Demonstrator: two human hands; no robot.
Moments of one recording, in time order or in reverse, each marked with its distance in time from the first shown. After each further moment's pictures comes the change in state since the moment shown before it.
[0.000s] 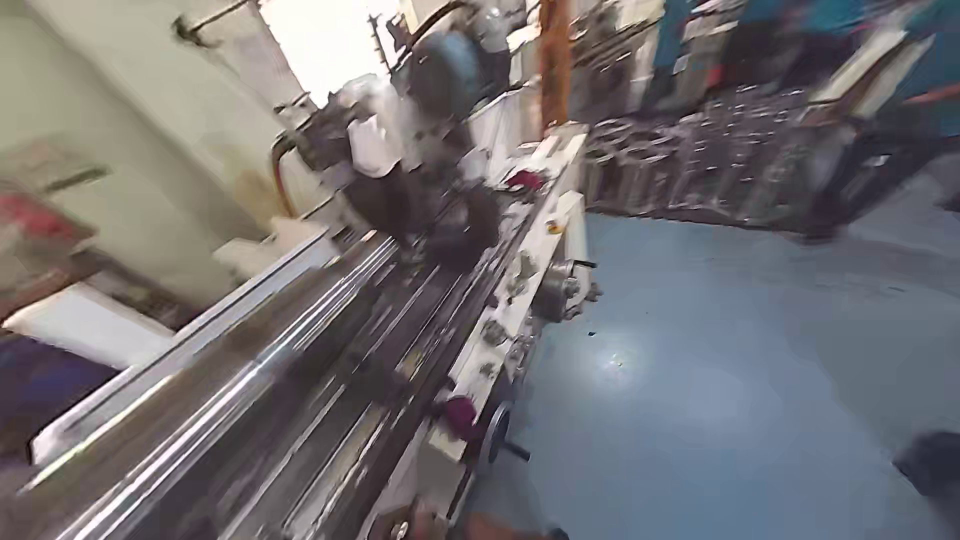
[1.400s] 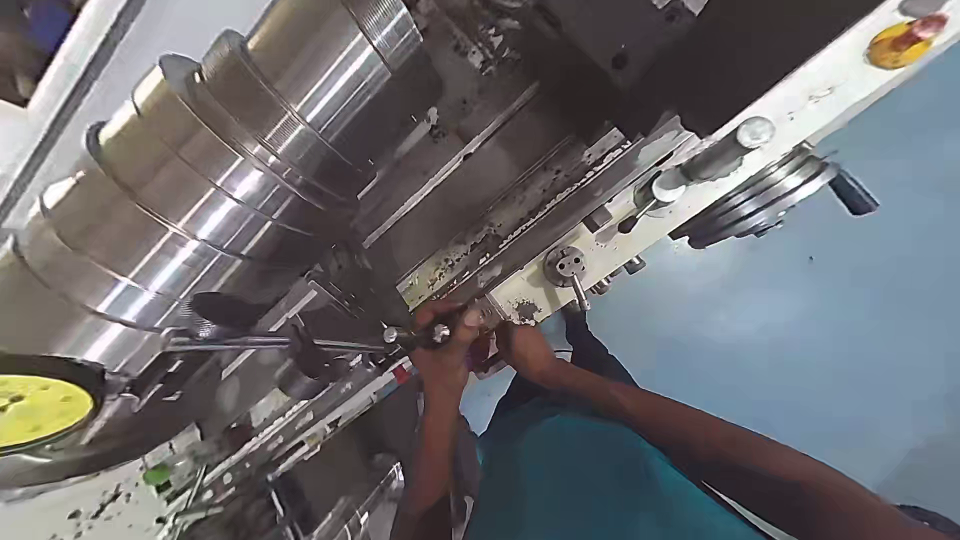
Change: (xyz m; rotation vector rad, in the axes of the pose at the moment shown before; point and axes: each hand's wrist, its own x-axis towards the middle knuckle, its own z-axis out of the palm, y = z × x) left_hand 0.214 -0.064 0.226 -0.097 0.161 -0.184; right_hand 0.125 0.064 -0.290 -0.252 -0.250 0.418
